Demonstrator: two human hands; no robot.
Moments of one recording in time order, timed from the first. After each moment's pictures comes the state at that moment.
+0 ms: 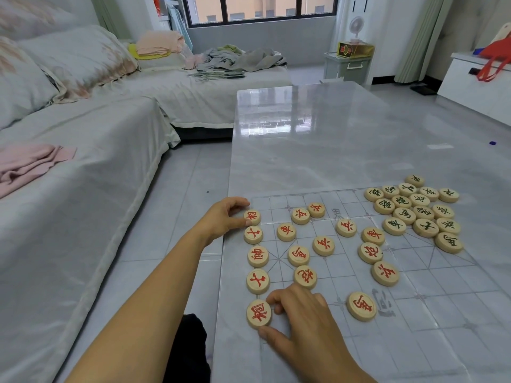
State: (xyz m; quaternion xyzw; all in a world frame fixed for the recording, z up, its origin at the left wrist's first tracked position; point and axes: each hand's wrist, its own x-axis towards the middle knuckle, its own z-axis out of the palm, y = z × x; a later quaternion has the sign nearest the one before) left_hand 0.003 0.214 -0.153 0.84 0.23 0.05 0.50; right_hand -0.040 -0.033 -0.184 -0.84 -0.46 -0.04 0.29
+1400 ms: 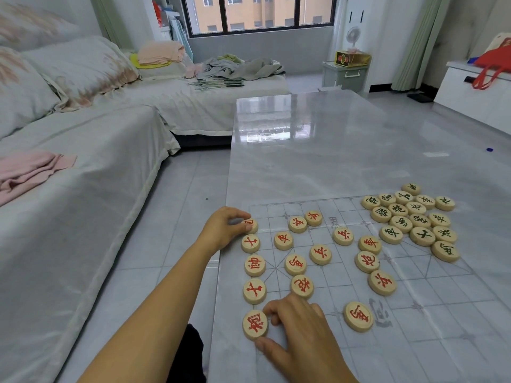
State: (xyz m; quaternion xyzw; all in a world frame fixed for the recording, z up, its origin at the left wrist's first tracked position) left_hand 0.004 0.196 -0.146 0.88 0.26 0.08 0.40; right_hand -0.034 -0.032 -0.189 -0.83 -0.47 -0.04 0.29
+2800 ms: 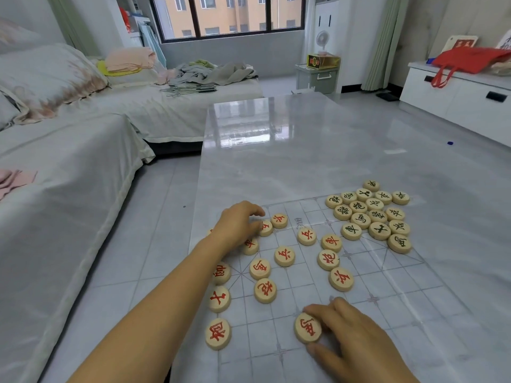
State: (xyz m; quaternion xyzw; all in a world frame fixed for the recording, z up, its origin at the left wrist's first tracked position) left_hand 0.059 0.127 -0.127 0.95 0.17 0.04 0.27; right_hand 0.009 -0.132 -0.158 -0.89 -0.39 0.11 0.22
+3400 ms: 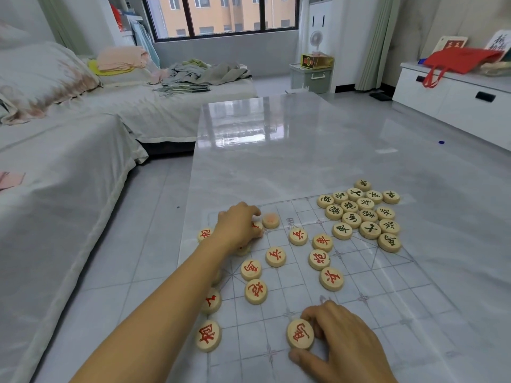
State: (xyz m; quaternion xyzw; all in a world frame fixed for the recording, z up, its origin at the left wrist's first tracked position) left_hand 0.074 0.112 -0.125 0.98 0.17 -0.01 0.14; right_hand 0.007 -0.133 -0.171 -0.87 -0.36 0.03 0.32
